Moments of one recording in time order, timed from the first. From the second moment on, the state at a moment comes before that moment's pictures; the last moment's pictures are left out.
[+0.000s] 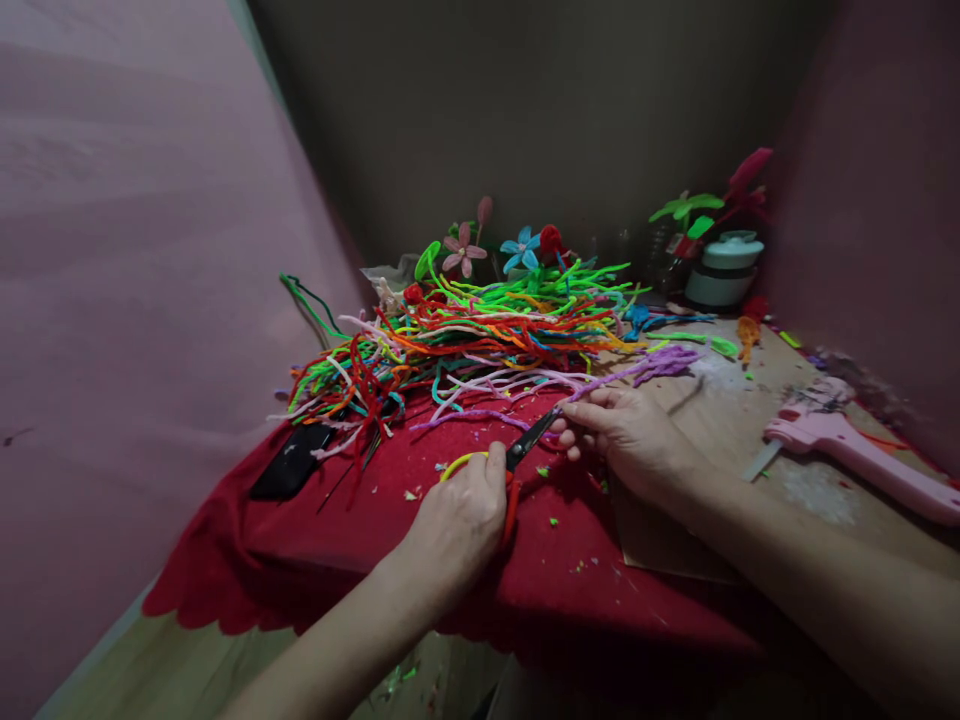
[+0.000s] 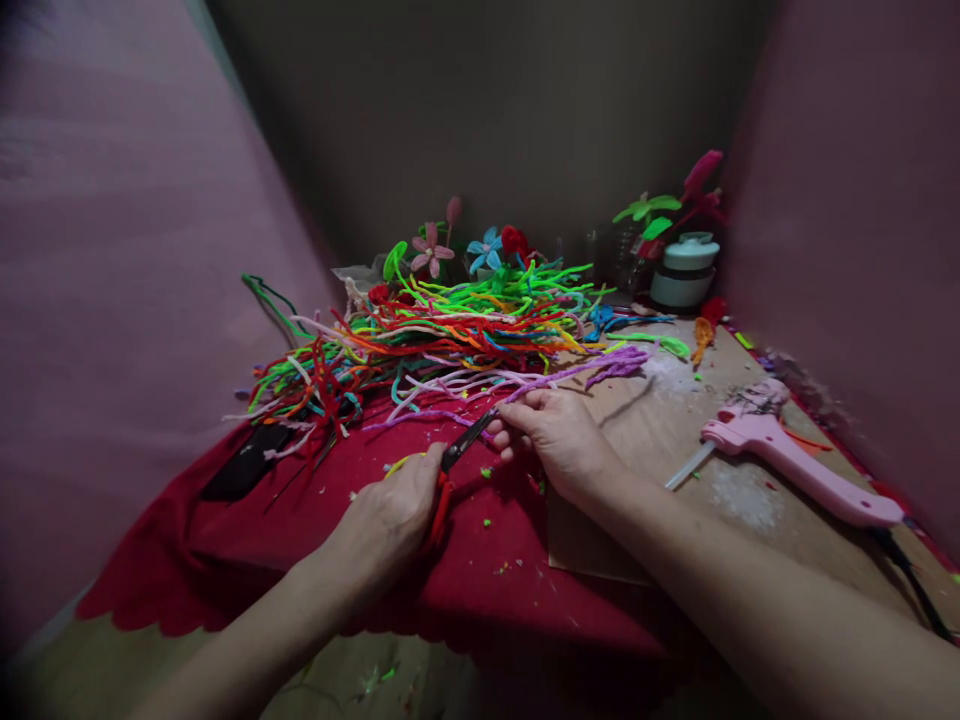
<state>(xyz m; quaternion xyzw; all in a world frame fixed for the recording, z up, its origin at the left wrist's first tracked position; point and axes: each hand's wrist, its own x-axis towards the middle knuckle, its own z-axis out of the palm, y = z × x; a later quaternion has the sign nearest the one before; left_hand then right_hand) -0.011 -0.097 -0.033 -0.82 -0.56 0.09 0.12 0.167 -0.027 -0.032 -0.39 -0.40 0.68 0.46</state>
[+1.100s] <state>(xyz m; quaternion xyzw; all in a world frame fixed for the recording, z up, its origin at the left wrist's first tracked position) 0.005 -0.089 -0.040 -0.79 -0.57 0.06 0.20 0.166 -0.026 -0.038 -0.38 -0.41 0.65 0.51</state>
